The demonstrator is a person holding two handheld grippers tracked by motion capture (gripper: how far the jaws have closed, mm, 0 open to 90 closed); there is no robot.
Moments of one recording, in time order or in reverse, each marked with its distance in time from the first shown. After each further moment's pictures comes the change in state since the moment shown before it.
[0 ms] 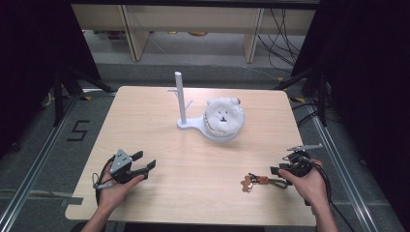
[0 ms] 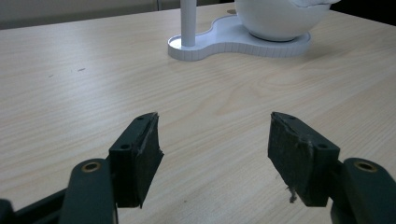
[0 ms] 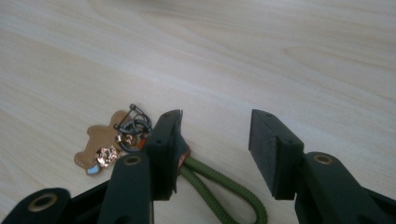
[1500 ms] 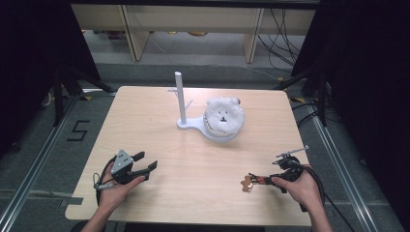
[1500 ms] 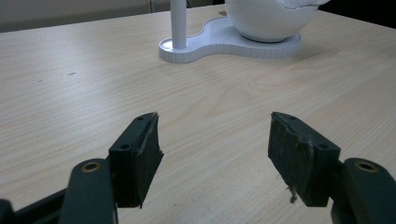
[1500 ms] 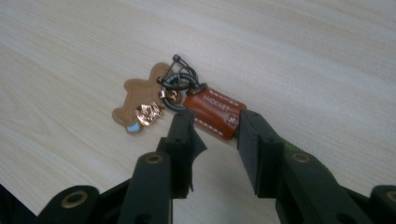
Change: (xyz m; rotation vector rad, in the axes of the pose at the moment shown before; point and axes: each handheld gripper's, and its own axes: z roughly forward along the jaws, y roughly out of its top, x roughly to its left) left arm -0.004 0.001 0.001 -0.004 -0.022 0.009; right arm 0.019 -0.005 0.012 0.136 0.072 -0.047
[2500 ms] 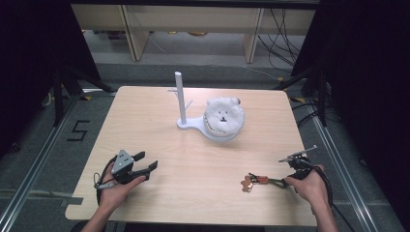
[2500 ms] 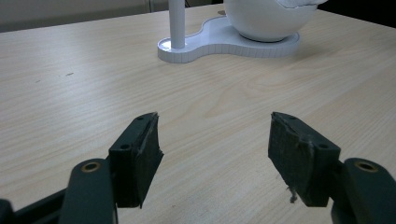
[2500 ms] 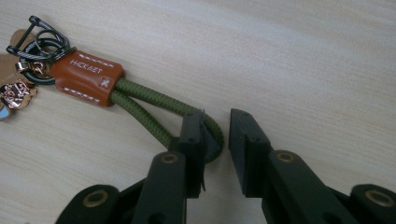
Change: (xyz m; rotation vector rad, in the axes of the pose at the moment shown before) left arm 0.000 0.000 0.000 0.013 0.006 0.002; right arm -0.032 -0.006 -0.001 0.135 -0.203 0.147
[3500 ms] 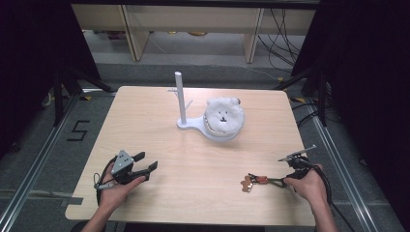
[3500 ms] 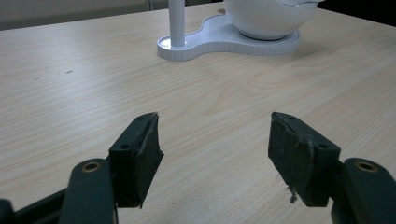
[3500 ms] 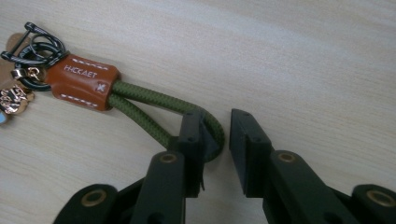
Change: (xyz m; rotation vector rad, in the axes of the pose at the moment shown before) left arm 0.000 -0.002 0.000 -0.001 -0.006 0.000; right arm -0.001 0.002 0.003 0.006 0.022 0.018
